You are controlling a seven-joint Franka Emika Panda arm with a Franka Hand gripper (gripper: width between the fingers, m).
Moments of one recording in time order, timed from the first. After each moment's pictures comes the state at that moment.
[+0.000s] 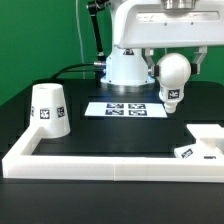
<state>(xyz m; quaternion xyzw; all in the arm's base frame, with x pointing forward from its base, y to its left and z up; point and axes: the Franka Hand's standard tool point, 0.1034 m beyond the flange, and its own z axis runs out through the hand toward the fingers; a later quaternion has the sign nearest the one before) 0.565 0.046 0.144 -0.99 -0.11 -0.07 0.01</state>
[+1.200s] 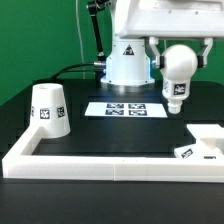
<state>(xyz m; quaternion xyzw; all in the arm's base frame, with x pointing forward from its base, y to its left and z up) 0.605 0.056 0.170 -0.98 -0.15 -0.15 0.00</state>
